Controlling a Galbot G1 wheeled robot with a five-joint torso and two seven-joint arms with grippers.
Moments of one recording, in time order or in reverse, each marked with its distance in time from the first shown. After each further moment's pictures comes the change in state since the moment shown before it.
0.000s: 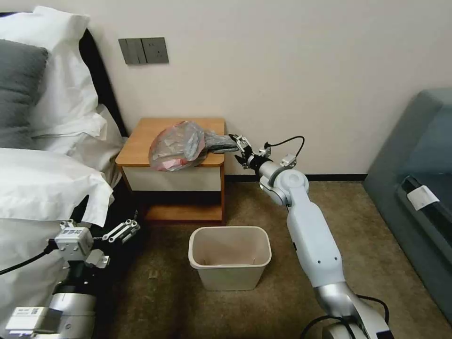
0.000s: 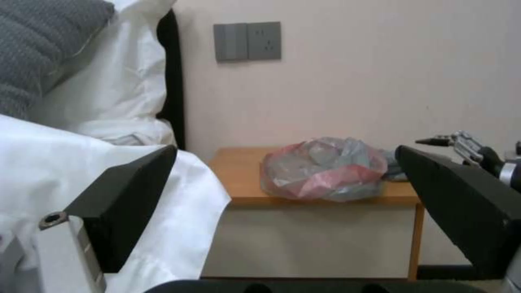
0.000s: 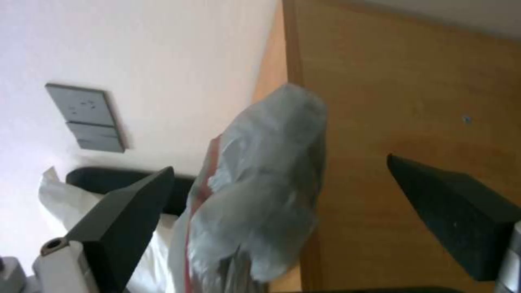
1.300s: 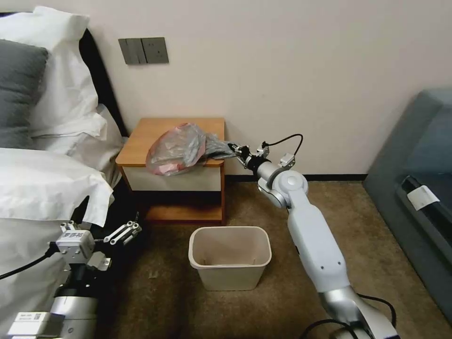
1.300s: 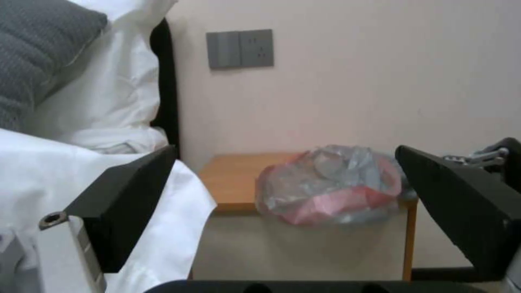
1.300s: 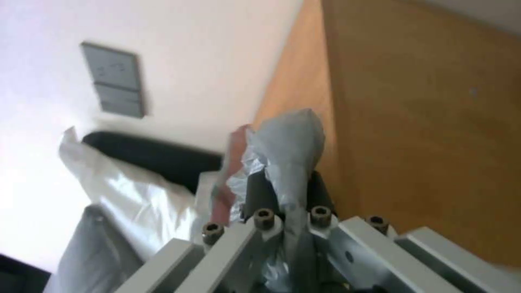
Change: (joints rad) left arm 0.005 -0.018 0.028 0.000 0.046 -0.032 0.011; right arm -0.121 -0.113 -0.092 0.286 0.075 0.041 0.104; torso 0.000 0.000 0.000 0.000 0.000
